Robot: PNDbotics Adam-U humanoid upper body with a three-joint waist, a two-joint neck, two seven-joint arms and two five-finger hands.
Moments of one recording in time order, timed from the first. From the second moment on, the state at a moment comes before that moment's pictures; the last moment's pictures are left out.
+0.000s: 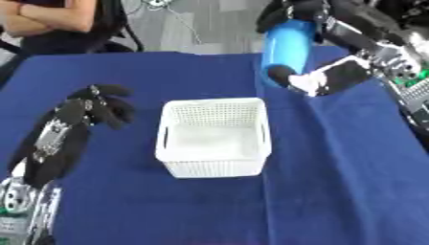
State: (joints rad) left arm -0.18 0.22 0.02 -1.89 0.11 -0.29 -0.42; right arm -0.86 -0.57 0.38 -1.64 0.42 -0.35 0.34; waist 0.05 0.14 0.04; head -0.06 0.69
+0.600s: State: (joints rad) left arm -0.20 0.22 0.01 -1.89 0.13 -0.28 -0.43; right arm -0.90 -0.45 0.44 -1.56 0.43 -0.40 0.40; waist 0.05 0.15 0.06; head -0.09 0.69
